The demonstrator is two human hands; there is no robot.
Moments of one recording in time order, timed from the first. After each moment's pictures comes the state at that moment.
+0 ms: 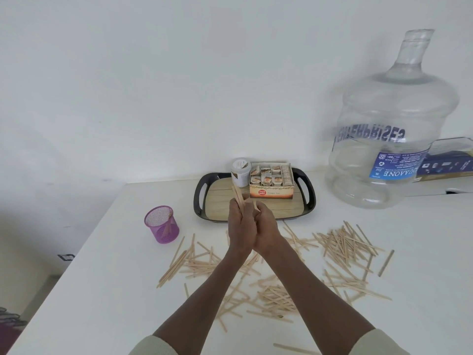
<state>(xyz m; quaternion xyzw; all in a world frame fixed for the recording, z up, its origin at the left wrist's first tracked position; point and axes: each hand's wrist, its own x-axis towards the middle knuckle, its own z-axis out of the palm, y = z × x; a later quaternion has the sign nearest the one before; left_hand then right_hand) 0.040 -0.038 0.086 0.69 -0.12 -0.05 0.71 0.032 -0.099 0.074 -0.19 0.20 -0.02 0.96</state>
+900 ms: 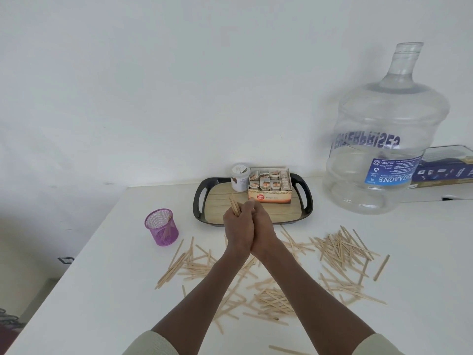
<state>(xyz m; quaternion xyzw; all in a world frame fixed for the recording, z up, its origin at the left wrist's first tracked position) 0.023 -0.040 0.112 0.67 -0.04 -0.07 0.74 0.012 -0.087 0.102 -0.33 0.15 -0.03 0.93</state>
